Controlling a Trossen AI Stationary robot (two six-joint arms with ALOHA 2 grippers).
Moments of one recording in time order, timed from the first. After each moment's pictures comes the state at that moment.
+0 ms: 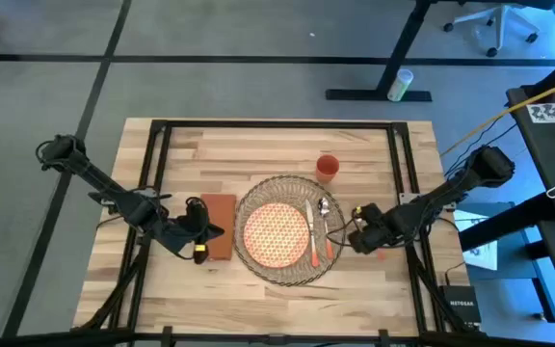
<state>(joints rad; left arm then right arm) -0.60 1.05 0.61 -0.30 -0.61 -0.76 0.51 1.27 0.55 -0.78 0.18 1.59</state>
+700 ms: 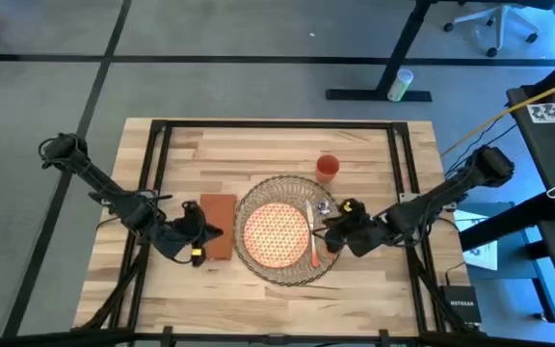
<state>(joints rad) -0.65 1.05 0.61 -0.30 -0.72 -0.76 0.49 1.30 0.70 -0.26 0.67 1.16</state>
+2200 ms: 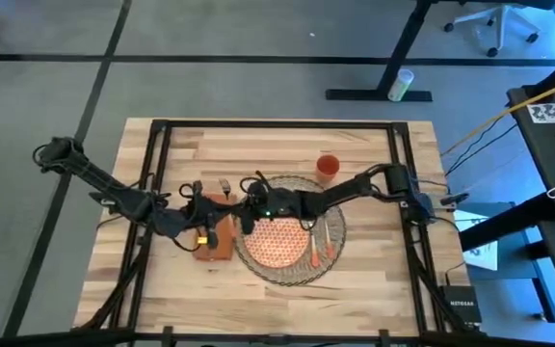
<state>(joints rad) -0.51 1.04 0.61 0.07 -0.91 -0.27 0.06 2.19 1.28 0.75 0.05 0.77</state>
